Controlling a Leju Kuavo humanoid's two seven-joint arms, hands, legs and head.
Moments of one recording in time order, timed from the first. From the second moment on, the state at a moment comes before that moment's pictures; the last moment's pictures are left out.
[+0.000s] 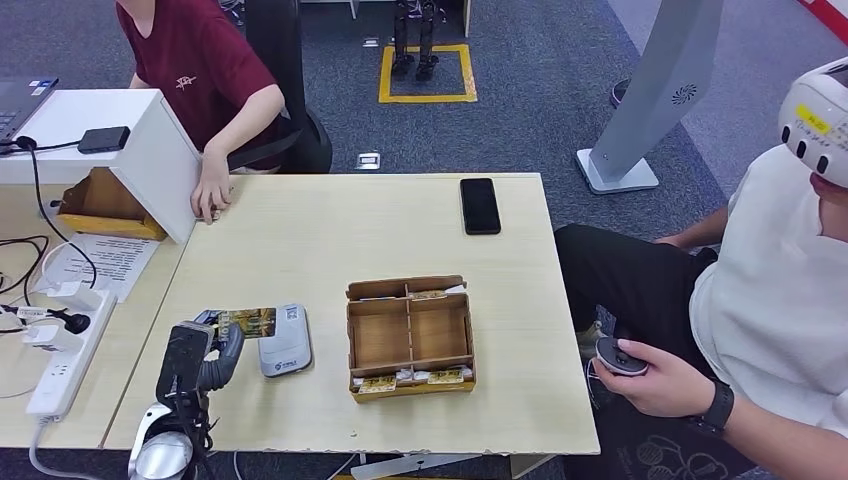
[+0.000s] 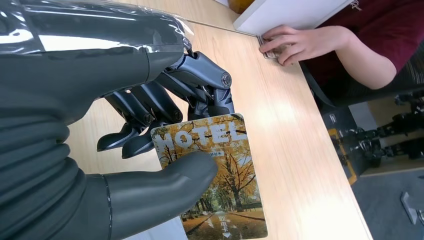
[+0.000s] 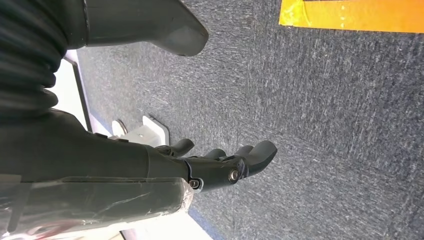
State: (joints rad) left arm 0.02 0.07 0.00 -1.44 -0.24 0.18 -0.23; right arm -0.04 0.00 -0.49 -0.20 0.96 -0.29 -0.09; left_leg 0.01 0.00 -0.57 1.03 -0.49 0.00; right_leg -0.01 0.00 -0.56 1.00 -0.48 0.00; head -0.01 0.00
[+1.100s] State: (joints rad) left arm -0.02 0.02 0.01 -1.28 -0.31 0.21 -0.21; right arm -0.04 0.01 -0.50 -0.20 0.98 -0.29 -0.09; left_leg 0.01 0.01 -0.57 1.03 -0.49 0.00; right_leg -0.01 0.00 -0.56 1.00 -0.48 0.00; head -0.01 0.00
